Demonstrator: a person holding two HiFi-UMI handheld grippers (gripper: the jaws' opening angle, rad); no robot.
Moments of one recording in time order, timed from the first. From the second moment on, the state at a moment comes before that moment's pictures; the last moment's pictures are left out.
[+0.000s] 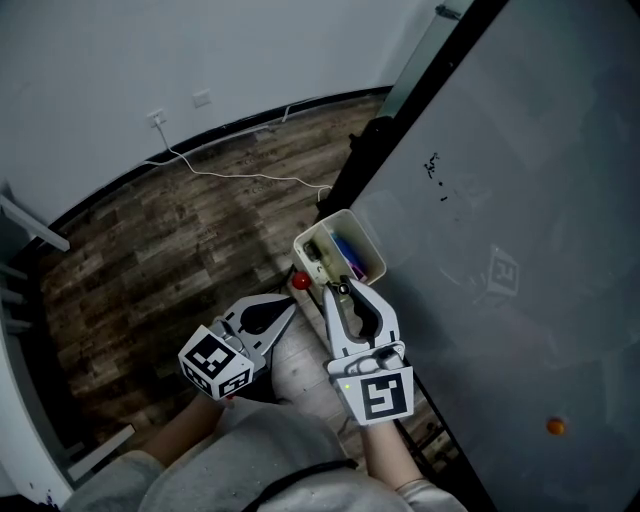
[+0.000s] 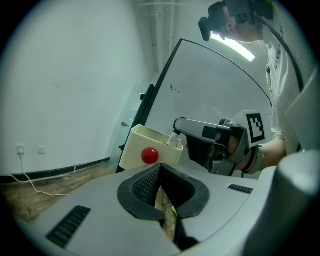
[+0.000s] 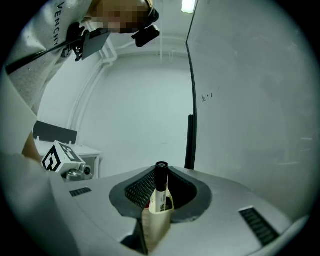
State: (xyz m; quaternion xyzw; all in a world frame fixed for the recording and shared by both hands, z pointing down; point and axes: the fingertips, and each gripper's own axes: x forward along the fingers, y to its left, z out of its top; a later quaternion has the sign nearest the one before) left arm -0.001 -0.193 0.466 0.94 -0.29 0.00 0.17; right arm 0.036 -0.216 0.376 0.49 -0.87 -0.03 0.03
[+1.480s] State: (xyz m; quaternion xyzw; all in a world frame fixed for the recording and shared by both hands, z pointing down) left arm 0.011 -0.170 0.461 0.94 -0.29 -0.01 0.17; right arm 0.049 -0.181 0.397 0.50 -0.86 -0.04 0.05
